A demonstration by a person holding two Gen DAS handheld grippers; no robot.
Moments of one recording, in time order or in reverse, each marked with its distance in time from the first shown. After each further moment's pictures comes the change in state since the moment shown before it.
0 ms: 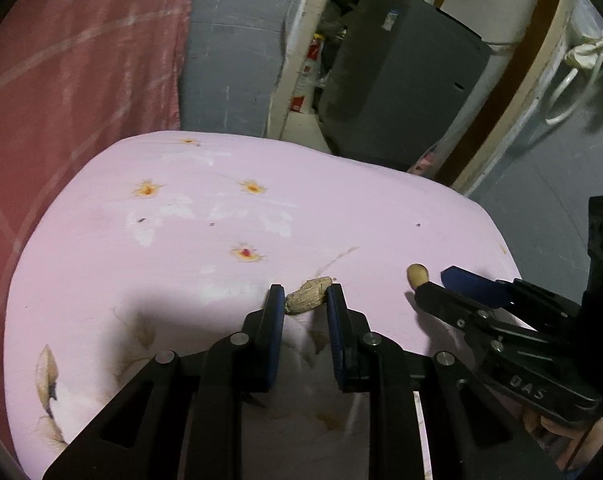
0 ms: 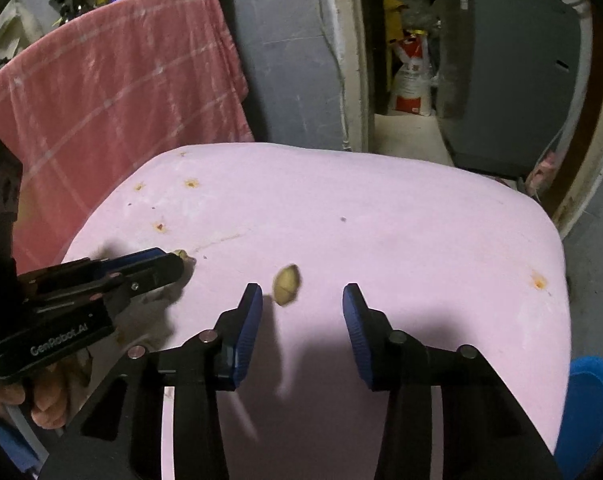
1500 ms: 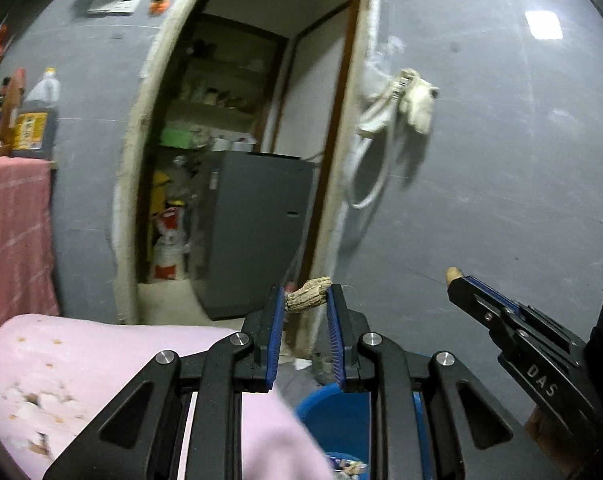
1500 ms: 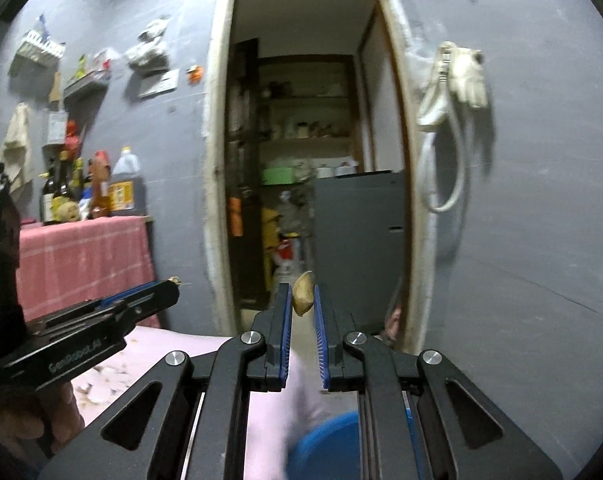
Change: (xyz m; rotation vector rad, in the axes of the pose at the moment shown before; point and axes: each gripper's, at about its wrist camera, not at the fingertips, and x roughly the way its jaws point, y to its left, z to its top) left arm -0.144 -0.253 -0.060 0.326 -0.585 -0.355; right arm -0.300 -0.076 -0.137 0.105 -0.801 -0.413
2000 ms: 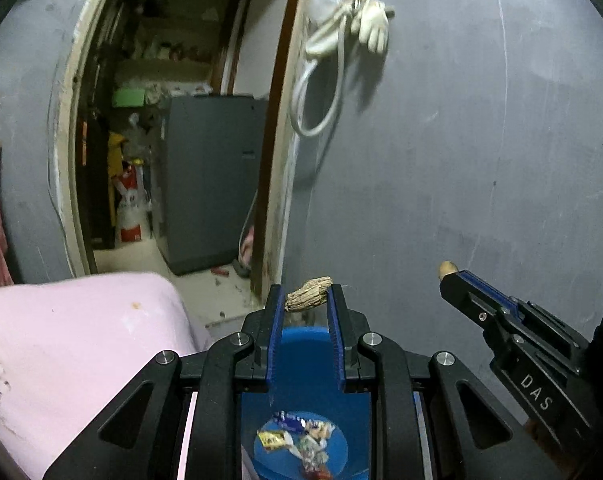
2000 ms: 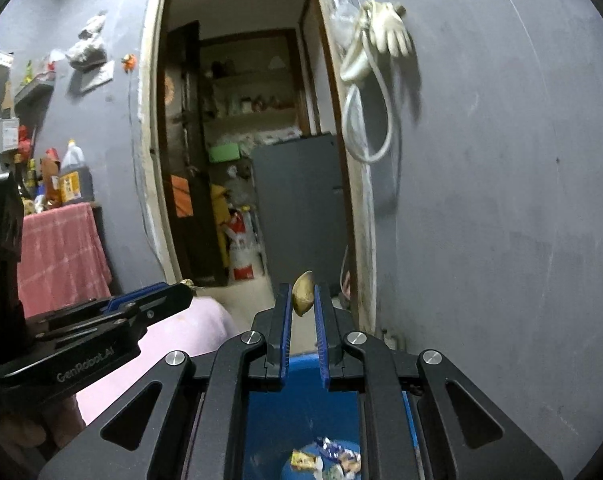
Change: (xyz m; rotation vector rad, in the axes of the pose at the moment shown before) left arm 0.082 -0.082 -0.057 0.076 0.224 -0.072; right arm -0.012 -0.081 -0.064 0.108 0.120 -0.115
